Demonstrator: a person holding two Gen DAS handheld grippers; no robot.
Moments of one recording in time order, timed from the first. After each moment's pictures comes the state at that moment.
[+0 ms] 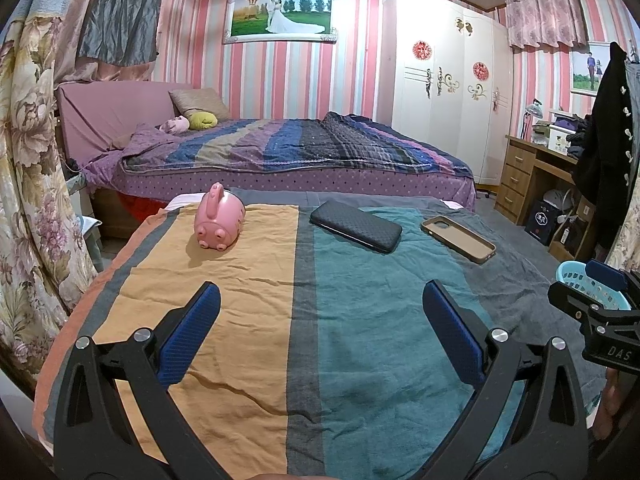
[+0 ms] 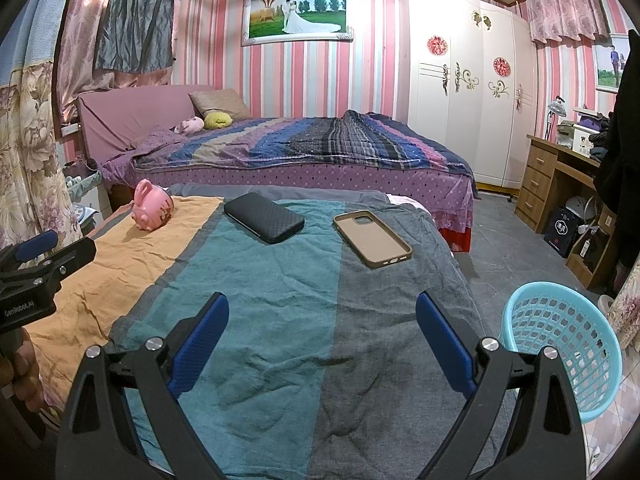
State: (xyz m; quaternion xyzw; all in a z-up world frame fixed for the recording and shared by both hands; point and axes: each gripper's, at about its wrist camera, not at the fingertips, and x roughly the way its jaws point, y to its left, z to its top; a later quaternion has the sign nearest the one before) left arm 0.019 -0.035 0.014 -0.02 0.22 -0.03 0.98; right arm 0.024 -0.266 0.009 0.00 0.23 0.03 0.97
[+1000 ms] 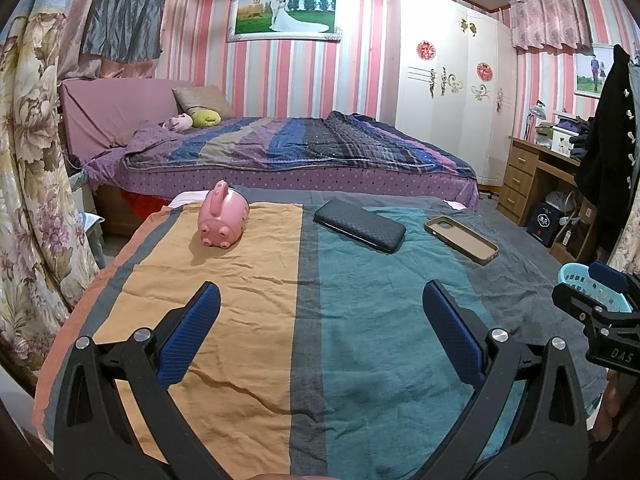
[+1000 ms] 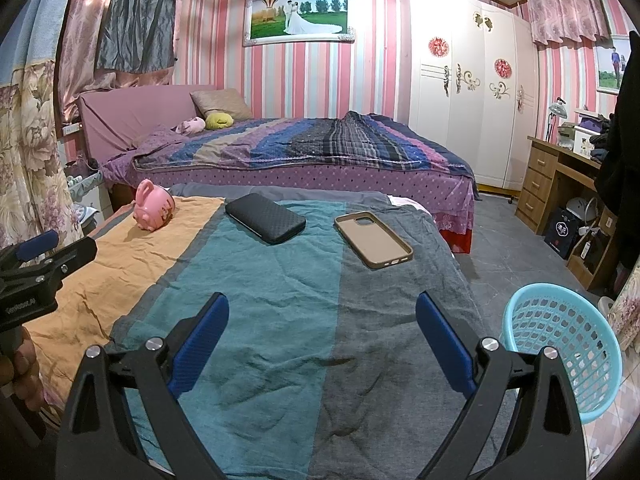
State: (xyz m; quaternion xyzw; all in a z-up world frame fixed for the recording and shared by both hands) left arm 0.019 -0.033 0.012 -0.02 0.22 -0.02 0.98; right arm 0.023 -0.265 0.008 -0.01 0.23 0.03 0.97
